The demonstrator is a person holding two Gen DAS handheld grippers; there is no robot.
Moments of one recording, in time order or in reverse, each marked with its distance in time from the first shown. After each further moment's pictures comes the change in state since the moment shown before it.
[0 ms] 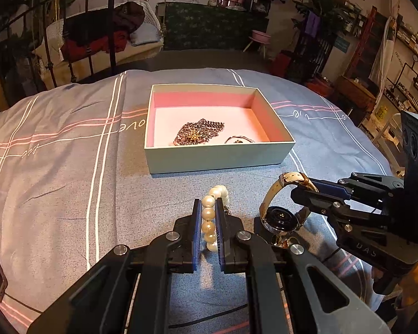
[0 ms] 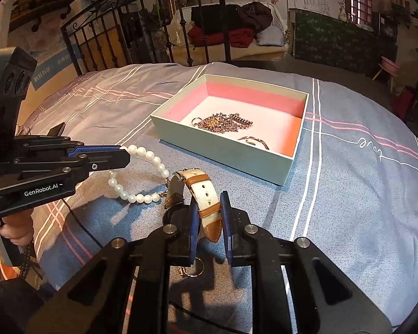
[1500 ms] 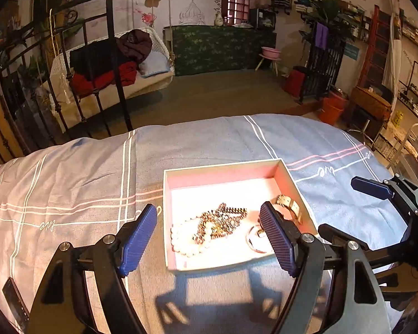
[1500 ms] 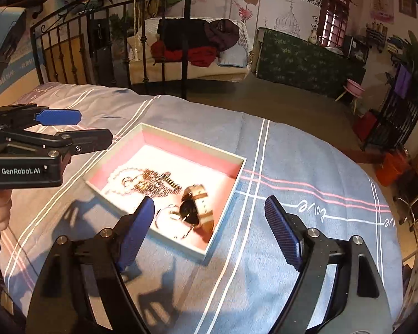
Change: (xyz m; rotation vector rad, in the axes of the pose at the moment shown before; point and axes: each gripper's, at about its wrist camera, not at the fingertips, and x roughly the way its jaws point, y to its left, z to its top) left arm 0.008 -0.004 0.099 0.067 -0.107 0.110; right arm -0.001 -0.049 0.072 -0.030 -0.061 -0.226
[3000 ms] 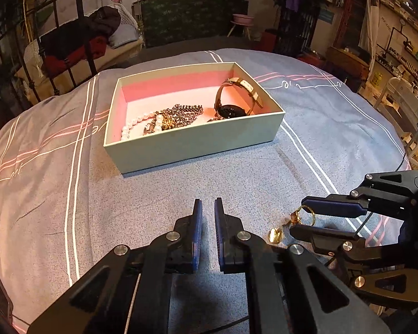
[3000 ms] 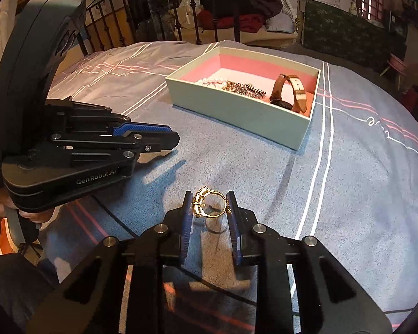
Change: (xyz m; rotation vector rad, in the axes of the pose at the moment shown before) left arm 0.014 -0.032 -0.104 0.080 0.152 -0.098; right arm -0.013 0.063 -0.095 -0.021 0.136 0.240
